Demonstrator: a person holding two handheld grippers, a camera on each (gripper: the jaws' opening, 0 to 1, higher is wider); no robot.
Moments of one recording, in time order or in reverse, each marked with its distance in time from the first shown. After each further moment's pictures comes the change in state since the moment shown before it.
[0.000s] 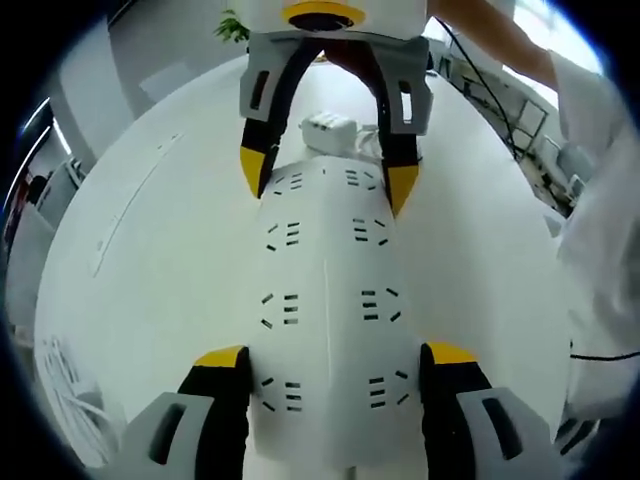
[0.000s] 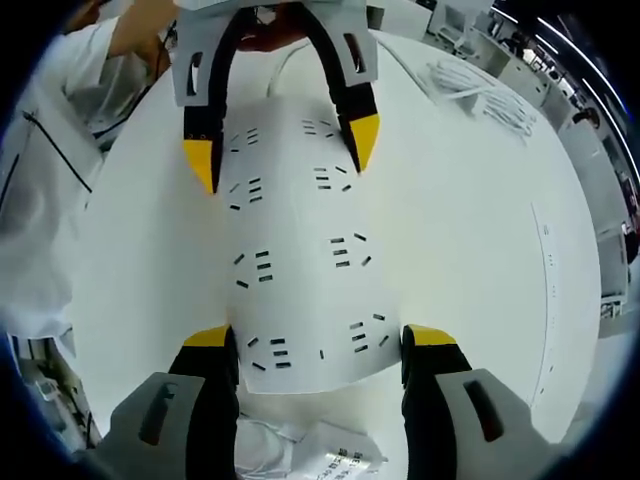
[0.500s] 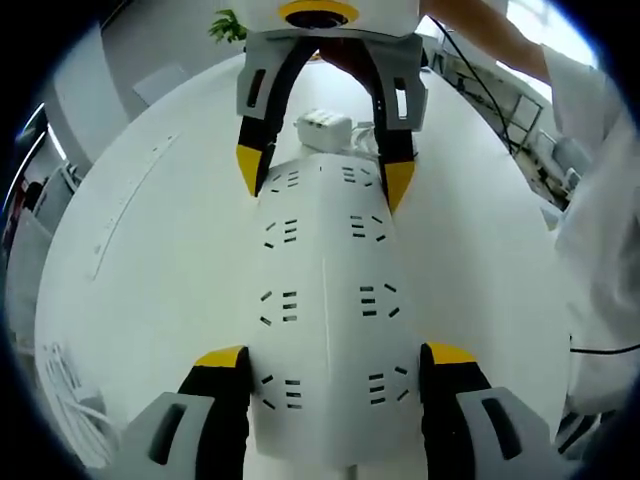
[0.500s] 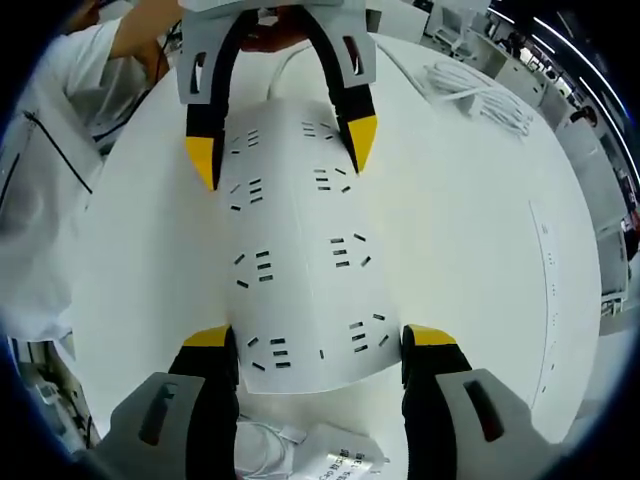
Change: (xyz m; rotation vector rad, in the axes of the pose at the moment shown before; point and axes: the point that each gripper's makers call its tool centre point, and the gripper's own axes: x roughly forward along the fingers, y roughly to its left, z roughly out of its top) left arm 0.000 0.002 0.000 0.016 0.011 -0.007; right arm -0.001 -0.001 0.001 0.012 -0.015 -0.008
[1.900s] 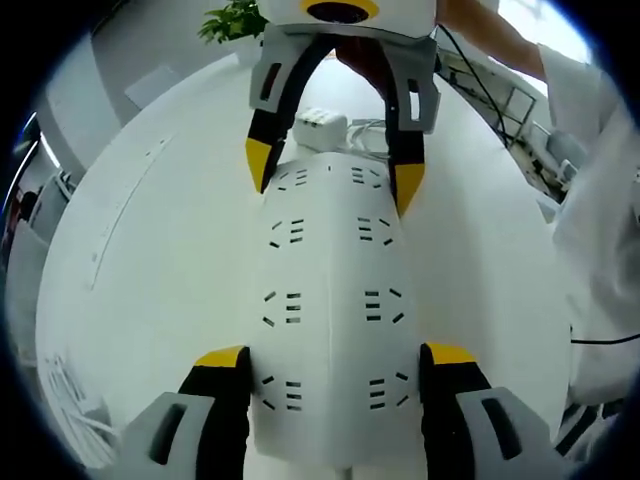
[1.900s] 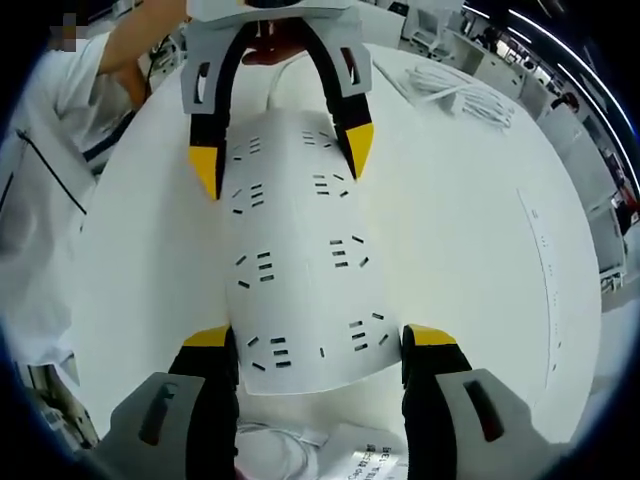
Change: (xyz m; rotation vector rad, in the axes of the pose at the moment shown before) left arm 0.002 0.001 0.002 0.036 0.015 -0.016; right arm -0.002 0.007 -0.002 0.080 -0.067 -0.046
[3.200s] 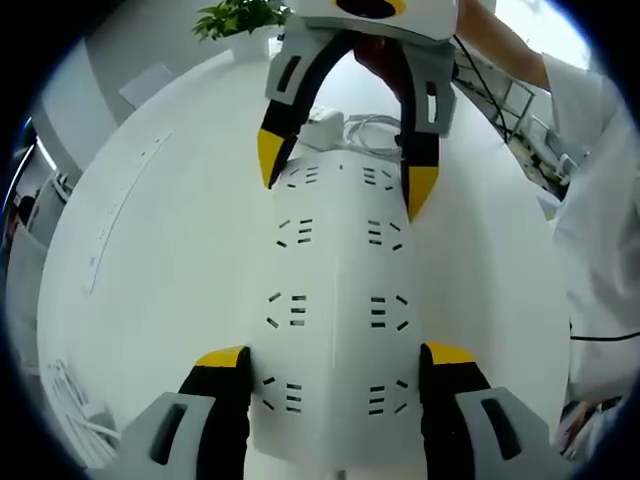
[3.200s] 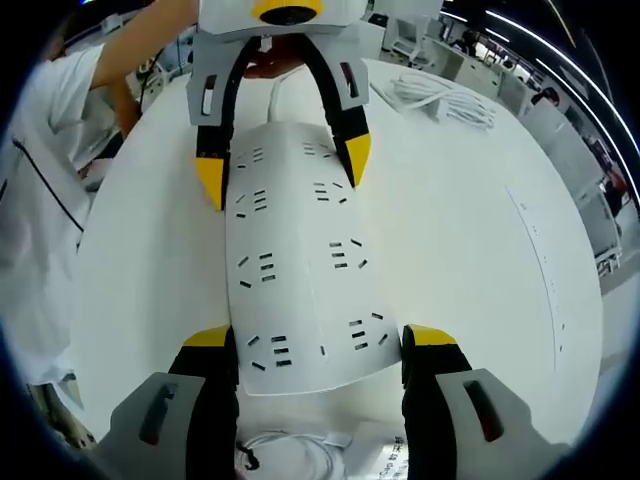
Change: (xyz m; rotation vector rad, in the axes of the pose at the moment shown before) left arm 0.000 -0.001 0.001 0.012 0.026 -0.003; right arm -0.002 0.008 0.002 0.061 -0.064 -0.046
